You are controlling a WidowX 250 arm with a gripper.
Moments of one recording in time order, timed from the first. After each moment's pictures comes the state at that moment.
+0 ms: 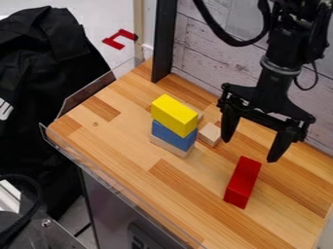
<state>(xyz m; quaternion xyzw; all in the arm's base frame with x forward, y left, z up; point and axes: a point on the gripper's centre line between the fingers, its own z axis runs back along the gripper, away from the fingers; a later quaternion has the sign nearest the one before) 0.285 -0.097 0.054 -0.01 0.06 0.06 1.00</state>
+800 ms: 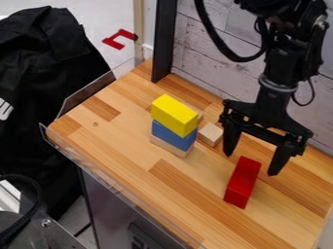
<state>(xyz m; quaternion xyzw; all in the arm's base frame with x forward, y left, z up) 0.285 -0.105 0.032 -0.03 0.07 0.05 1.00</state>
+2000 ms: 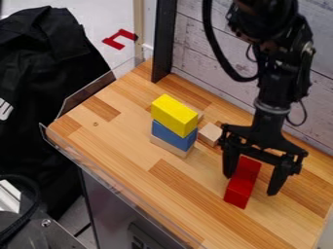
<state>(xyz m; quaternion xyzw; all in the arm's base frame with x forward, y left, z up) 0.279 -0.111 -0.003 -0.06 0.11 0.07 0.99</state>
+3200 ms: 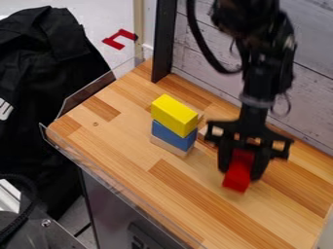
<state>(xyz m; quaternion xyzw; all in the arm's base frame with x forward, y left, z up) 0.283 -0.092 0.018 -0.05 0.08 0.17 0.98</state>
